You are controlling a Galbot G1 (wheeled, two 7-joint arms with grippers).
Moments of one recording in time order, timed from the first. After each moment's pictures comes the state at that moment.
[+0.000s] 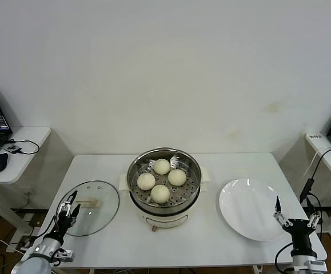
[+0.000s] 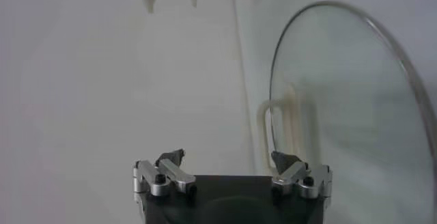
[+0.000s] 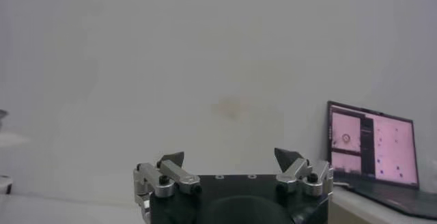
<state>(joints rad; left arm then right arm) 1.33 -1.06 -0.59 -1.46 1.24 -0.17 -0.27 -1.55 1.42 0.91 1.79 0.14 0.41 -0.09</state>
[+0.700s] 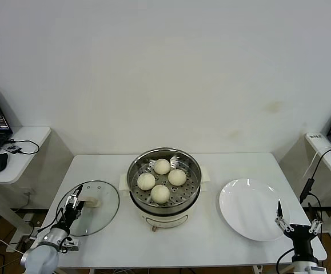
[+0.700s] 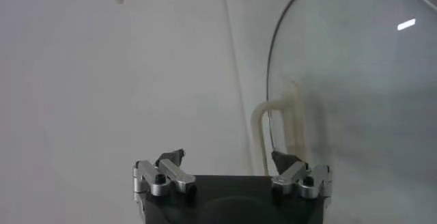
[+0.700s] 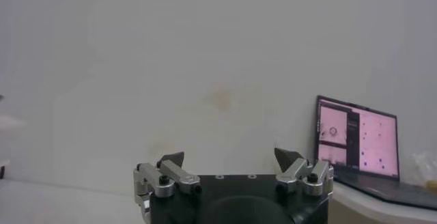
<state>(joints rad) 1.19 -1.07 -0.53 -1.32 1.27 -0.18 -0.28 -1.57 1.44 0.92 1.78 0.12 0.43 -0.09</state>
